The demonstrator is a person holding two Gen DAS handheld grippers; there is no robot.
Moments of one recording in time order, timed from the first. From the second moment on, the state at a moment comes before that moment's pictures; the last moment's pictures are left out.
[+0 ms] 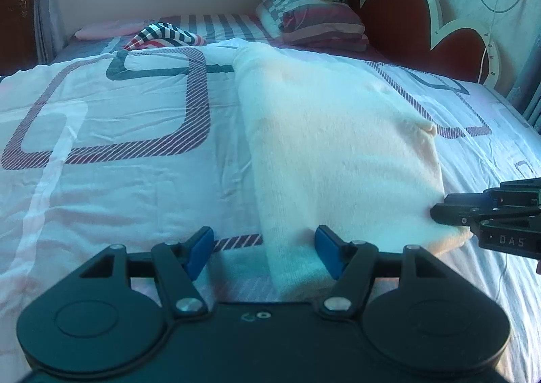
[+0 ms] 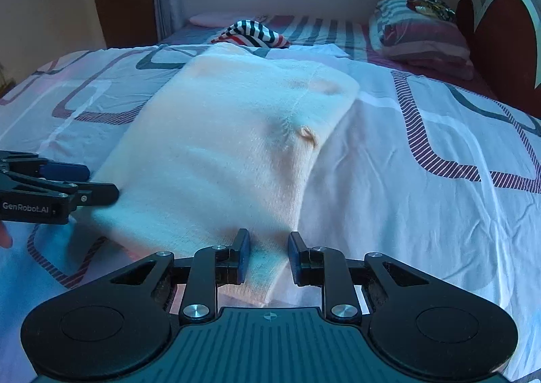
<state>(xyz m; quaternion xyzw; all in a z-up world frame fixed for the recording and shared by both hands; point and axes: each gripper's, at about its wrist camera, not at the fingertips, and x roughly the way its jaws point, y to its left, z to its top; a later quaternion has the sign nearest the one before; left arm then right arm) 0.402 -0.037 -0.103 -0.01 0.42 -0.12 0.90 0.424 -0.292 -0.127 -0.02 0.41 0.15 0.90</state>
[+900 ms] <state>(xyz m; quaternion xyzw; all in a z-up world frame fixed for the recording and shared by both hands) 0.431 -0.011 -0.088 -0.08 0.40 -0.11 0.91 0.444 -0.343 -0.097 0.17 0.36 0.11 0.91</state>
